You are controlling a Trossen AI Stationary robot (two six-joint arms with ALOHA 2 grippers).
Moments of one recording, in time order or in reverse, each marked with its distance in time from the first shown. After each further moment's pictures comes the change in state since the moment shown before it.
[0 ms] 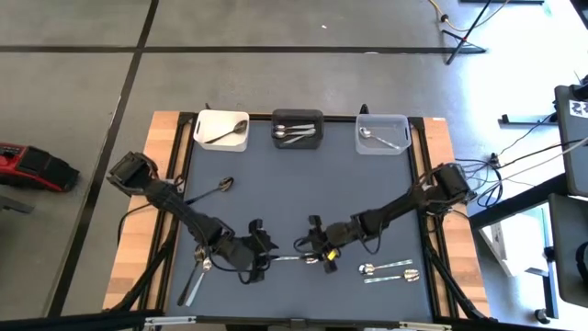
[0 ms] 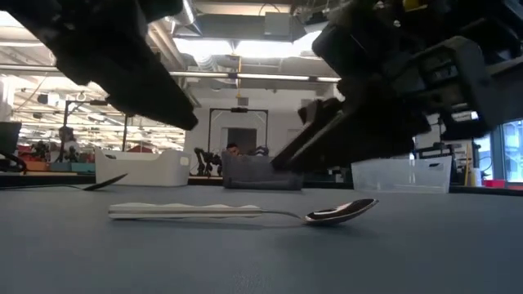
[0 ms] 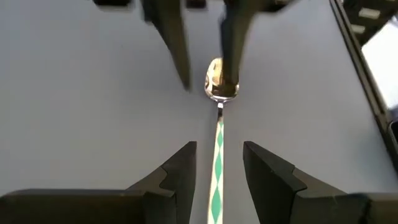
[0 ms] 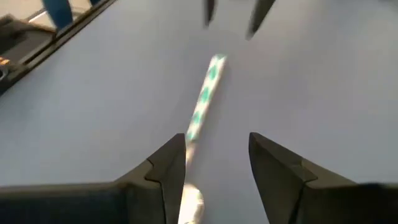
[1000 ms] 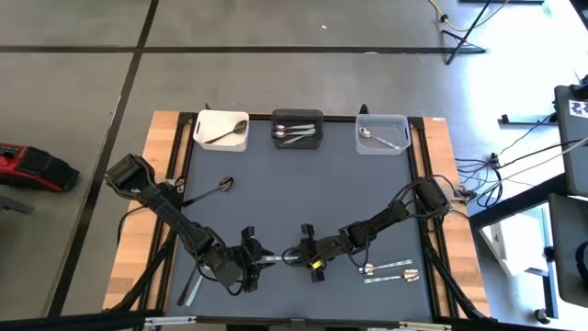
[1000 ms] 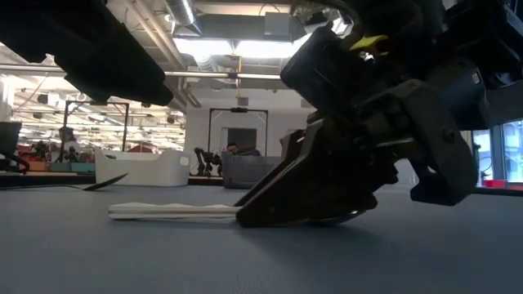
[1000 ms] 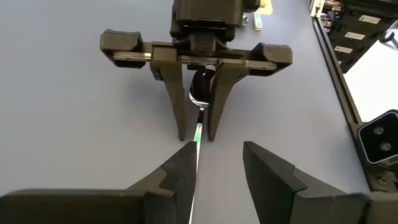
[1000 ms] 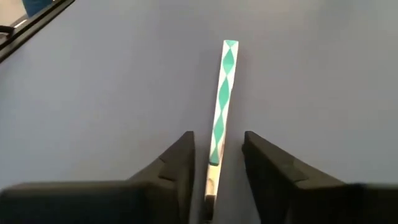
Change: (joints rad) left arm -0.114 0.000 -0.002 0.027 -0.160 -0.067; right arm 0.044 0.212 0.138 0.035 0.130 0.099
